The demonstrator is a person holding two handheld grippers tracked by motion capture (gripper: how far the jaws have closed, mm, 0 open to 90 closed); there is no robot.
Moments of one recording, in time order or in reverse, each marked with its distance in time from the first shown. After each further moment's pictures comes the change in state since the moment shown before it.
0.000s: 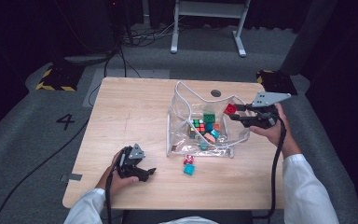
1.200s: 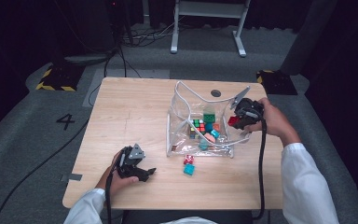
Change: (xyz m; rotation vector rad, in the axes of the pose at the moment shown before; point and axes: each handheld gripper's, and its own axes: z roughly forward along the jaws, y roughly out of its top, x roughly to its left) left arm 0.000 0.000 0.000 0.000 0.000 0.000; right arm -0.018 0.005 0.051 0.675 0.013 -0.110
